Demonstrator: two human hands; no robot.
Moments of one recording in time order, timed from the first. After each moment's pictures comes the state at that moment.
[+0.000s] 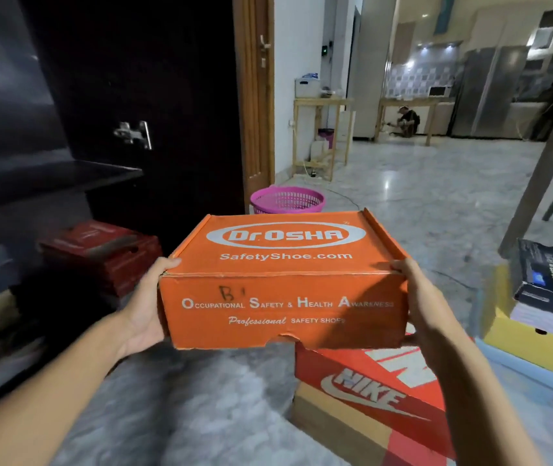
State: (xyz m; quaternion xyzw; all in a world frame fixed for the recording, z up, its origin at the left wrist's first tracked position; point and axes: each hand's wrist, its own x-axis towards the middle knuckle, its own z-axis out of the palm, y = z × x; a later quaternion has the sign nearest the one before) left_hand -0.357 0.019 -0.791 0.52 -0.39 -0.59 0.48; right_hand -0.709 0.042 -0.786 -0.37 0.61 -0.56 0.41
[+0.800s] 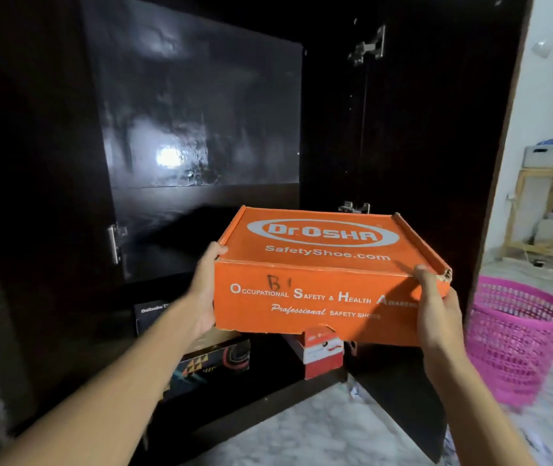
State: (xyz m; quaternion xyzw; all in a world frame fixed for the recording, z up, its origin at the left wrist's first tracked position) left_hand -0.180 0.105 -0.668 0.58 -0.23 -0.36 0.69; right_hand -0.439 -0.041 -0.707 -0.51 0.41 -0.58 0.48
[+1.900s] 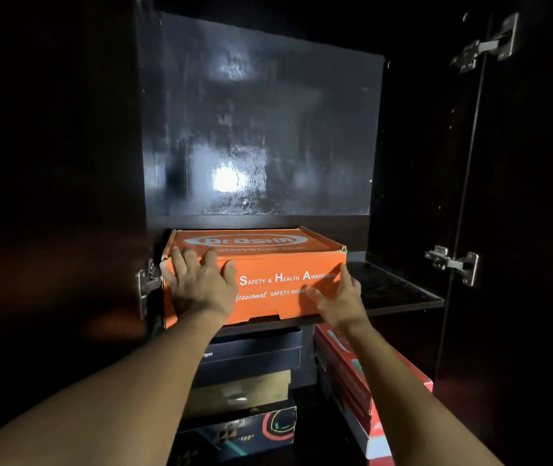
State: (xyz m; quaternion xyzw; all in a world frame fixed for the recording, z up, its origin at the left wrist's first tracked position) left_hand -0.027 0.054 -0.643 0.90 -0.18 0.31 0.23; right_hand -0.152 -0.126 -0.670 -0.78 0.29 -0.34 0.43
